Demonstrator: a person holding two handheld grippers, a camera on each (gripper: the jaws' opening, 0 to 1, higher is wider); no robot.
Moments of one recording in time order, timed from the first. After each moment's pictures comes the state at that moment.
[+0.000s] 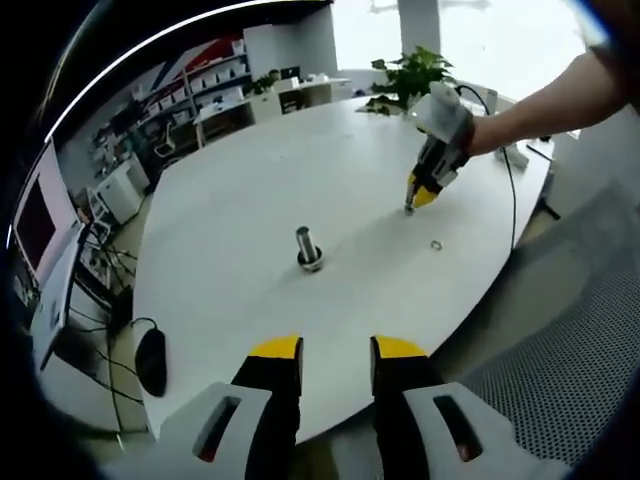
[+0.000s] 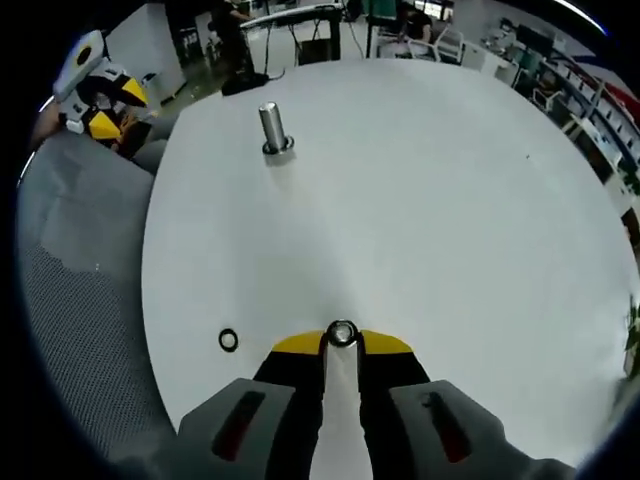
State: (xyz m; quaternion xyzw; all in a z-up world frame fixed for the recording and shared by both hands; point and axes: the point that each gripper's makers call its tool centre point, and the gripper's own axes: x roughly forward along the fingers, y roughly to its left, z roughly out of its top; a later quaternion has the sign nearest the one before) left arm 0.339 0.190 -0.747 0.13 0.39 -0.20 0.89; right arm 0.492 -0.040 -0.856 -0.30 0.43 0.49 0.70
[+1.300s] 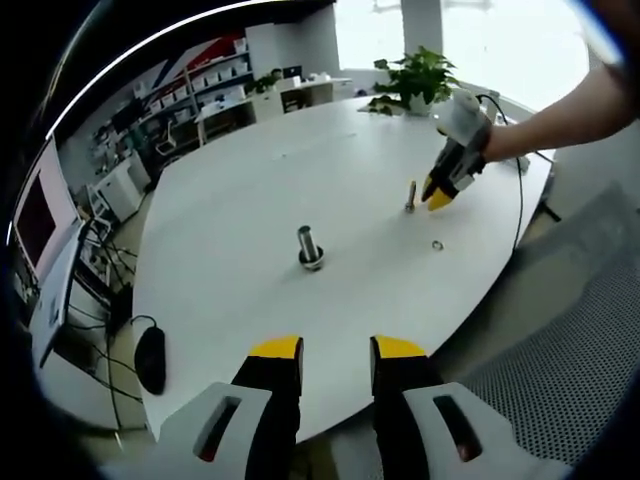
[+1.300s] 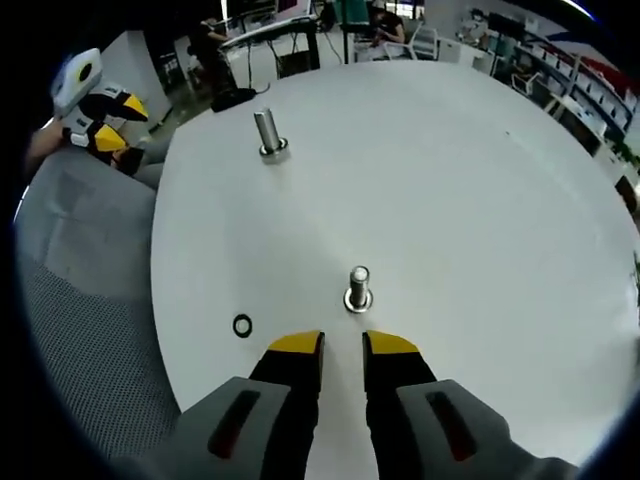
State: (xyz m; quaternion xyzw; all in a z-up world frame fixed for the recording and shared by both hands) left arm 0.340 0.191 -0.748 0.13 0.39 -0.20 0.89; right arm 0.470 -0.057 -0.850 -0.24 0.43 0.48 0.72
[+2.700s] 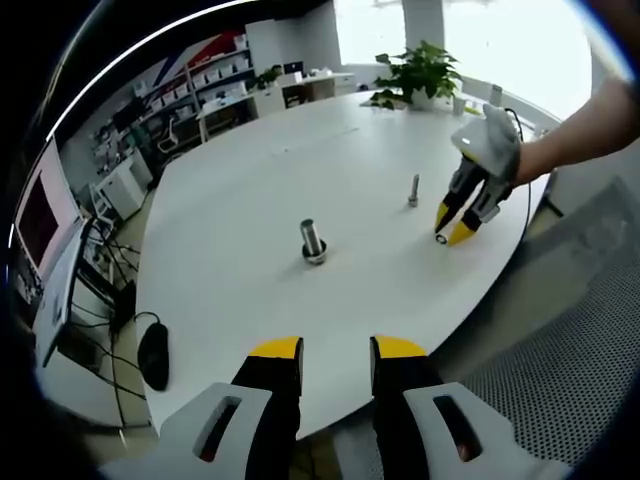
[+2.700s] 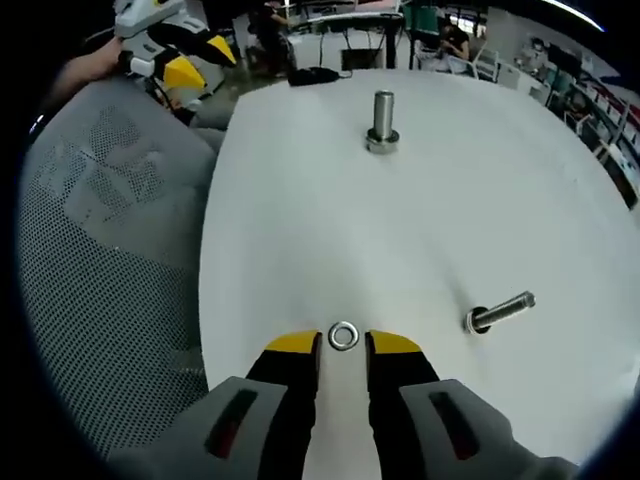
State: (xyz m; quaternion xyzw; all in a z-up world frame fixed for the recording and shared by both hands) left arm 0.338 0.195 -0.751 0.13 0.40 -0.19 0.89; right arm 0.404 -0.019 -0.865 -0.32 0.38 0.57 0.66
